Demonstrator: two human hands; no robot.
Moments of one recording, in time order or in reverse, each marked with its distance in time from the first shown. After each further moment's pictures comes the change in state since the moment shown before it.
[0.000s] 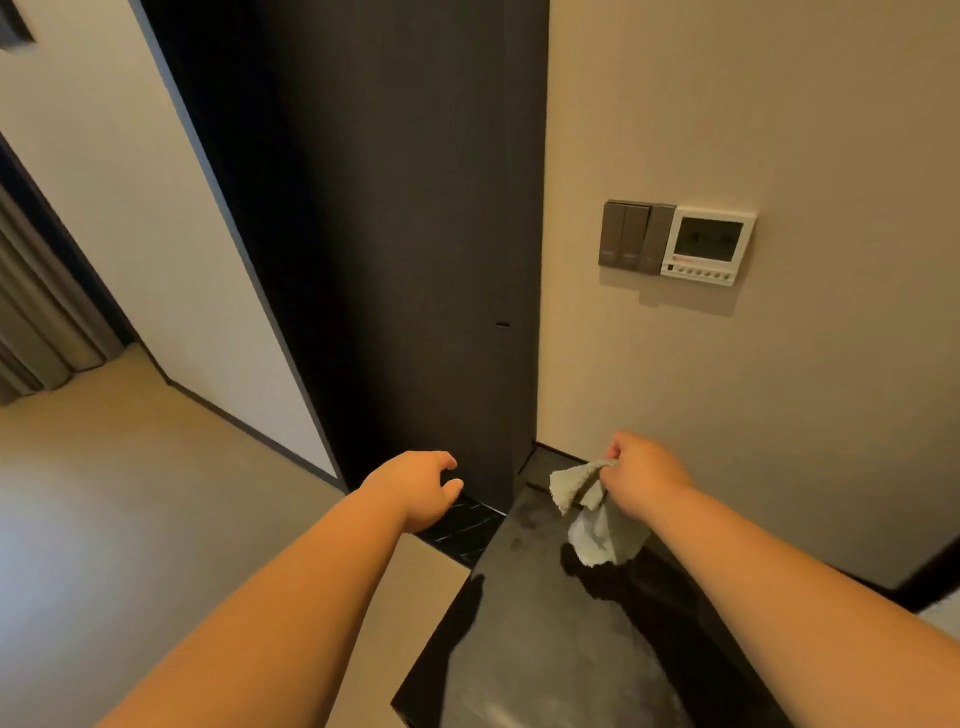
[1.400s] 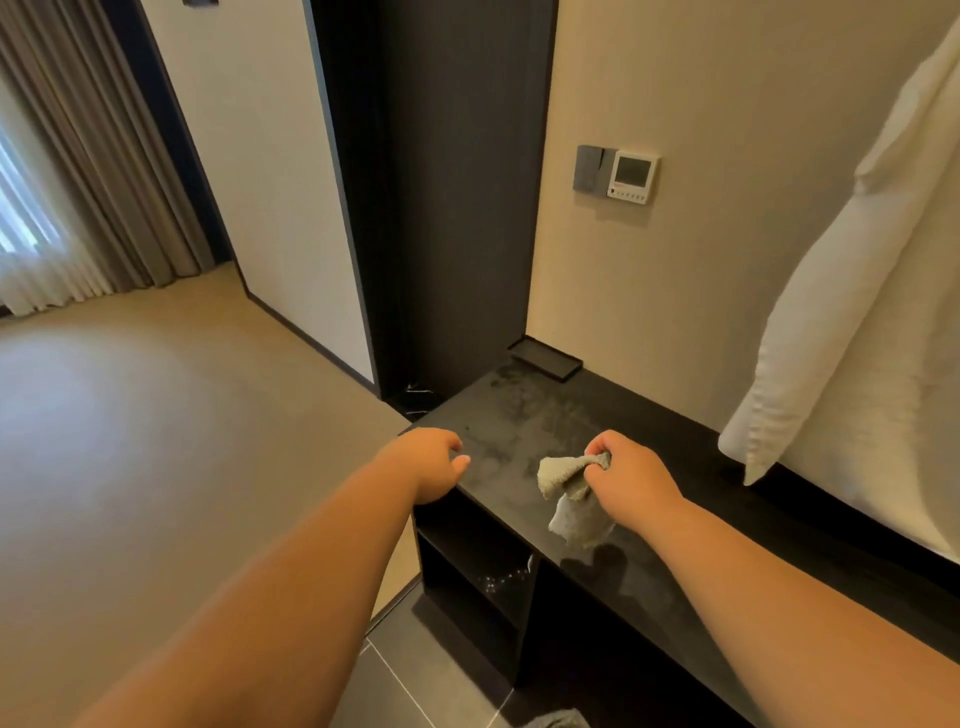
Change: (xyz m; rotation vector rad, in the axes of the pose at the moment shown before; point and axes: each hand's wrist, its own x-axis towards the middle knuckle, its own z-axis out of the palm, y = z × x) left_hand -0.381 0.136 0.137 -0.048 -0.017 -0.116; right_hand -0.393 0.149 -0.037 0.183 -0.148 -0.188
